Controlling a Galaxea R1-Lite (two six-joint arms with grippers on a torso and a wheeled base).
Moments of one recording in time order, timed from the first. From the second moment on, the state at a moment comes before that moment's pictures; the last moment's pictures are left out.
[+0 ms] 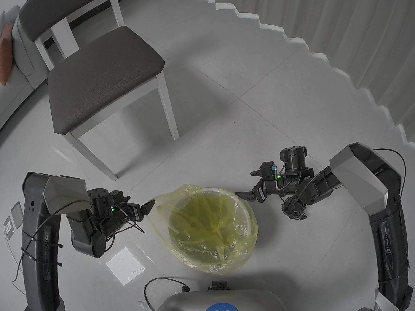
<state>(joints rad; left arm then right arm) -0.10 2.51 -0.71 -1.48 -0.24 -0.11 0.29 2.54 -1.48 -0.54 0.51 -0.38</state>
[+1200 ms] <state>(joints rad) -0.10 2.52 -0.56 -1.55 -0.31 -0.15 0.27 2.34 -1.18 -0.69 0.51 -0.37</state>
